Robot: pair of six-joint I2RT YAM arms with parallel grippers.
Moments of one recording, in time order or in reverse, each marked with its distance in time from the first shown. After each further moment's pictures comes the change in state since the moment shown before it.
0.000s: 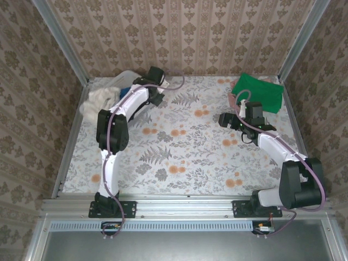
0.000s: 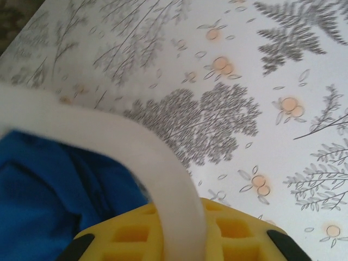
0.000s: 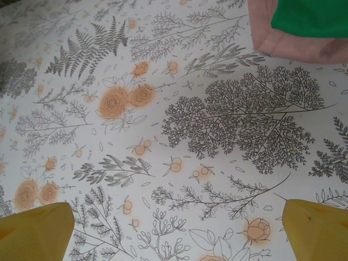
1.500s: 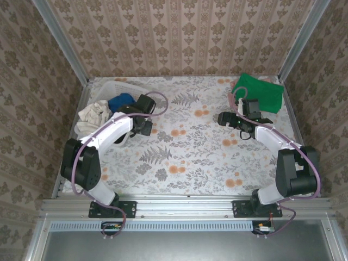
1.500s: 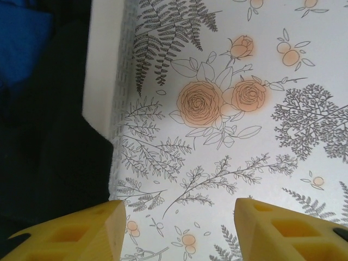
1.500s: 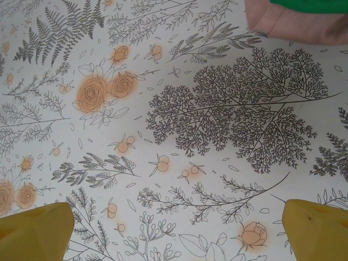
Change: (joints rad) left arm -0.083 -0.611 -0.774 -0.016 -0.076 -0.496; right arm 0.000 0.116 0.085 -0.066 0.013 -0.002
